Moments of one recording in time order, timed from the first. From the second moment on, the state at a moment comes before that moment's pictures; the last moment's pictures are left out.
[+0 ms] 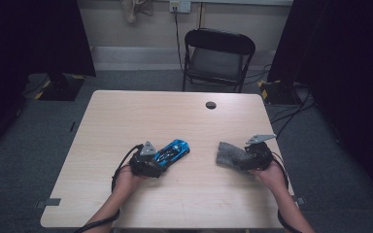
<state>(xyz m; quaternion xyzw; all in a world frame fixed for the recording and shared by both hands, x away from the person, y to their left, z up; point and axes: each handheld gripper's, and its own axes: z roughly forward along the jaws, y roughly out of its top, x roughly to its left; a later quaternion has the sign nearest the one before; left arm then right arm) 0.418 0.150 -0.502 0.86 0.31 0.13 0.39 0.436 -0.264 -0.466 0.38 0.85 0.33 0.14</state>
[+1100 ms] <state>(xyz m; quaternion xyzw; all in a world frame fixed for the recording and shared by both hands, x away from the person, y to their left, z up) 0.418 0.150 -0.502 0.86 0.31 0.13 0.39 0.445 -0.197 -0.443 0.38 0.86 0.31 0.12</state>
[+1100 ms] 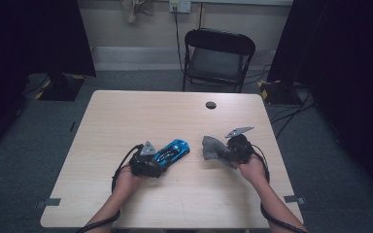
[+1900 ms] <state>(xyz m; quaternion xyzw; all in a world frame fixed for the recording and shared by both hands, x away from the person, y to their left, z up) 0.418 0.150 -0.502 0.86 0.31 0.13 0.39 0.456 -0.147 -0.420 0.36 0.87 0.34 0.10</state>
